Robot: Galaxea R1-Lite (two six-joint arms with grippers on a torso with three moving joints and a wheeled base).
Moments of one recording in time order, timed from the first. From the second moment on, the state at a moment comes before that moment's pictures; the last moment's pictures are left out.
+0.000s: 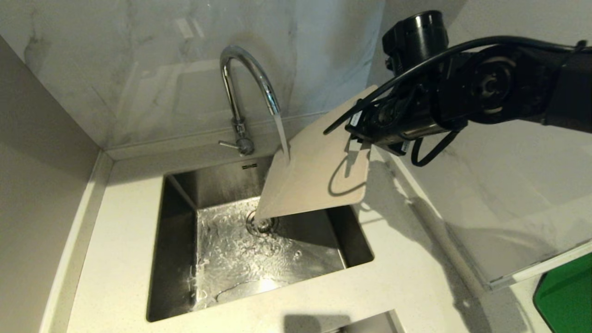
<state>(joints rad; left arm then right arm) 0.02 0.00 0.00 -0.01 0.01 0.00 0.43 1.89 -1.90 0.43 -0.11 0.59</state>
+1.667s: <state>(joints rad) 0.02 0.00 0.00 0.01 0.00 0.01 0.41 1.38 -1.81 0.79 -0.16 0.56</state>
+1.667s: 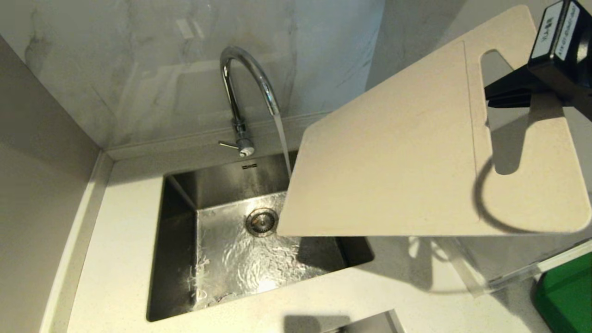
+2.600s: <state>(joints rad) 0.01 0.80 -0.80 0.12 -0.54 0.11 0.41 1.31 -1.80 0.84 -0.14 0.52</state>
